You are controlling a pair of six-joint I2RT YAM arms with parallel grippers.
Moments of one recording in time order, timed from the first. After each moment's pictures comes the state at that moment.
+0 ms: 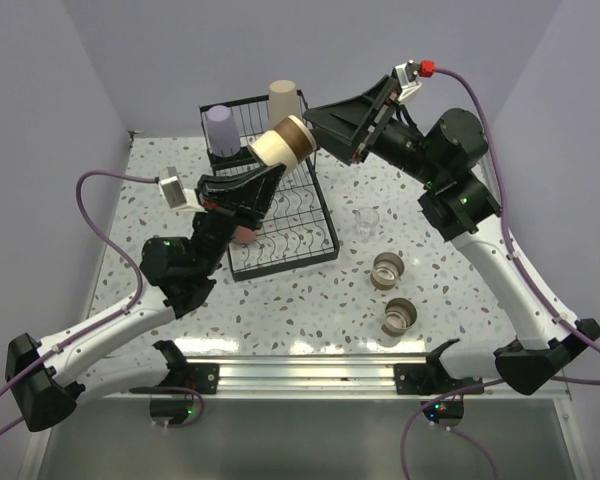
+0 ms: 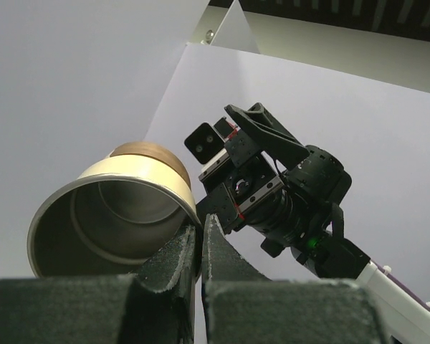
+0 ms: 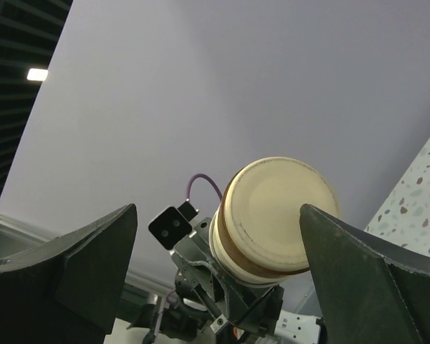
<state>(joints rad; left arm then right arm) -0.86 0.99 0.83 0.94 -0.10 -0.52 0.56 1.31 1.57 0.02 -0.46 1.26</state>
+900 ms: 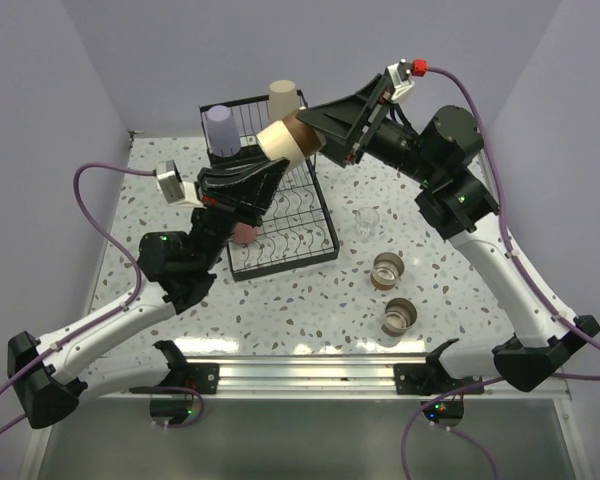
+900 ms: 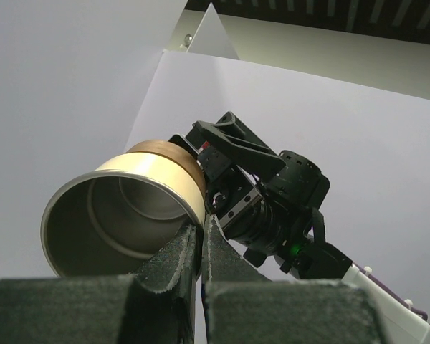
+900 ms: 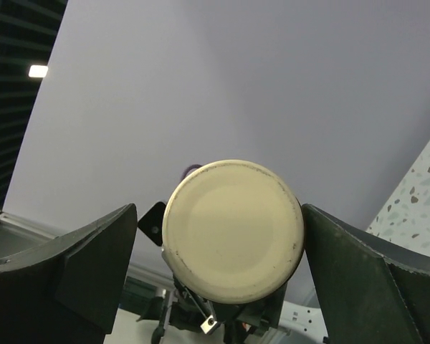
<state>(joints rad) -0.86 1.01 0.90 0.94 -0.04 -0.52 0.59 1.33 1.64 -0.06 -0.45 1.25</state>
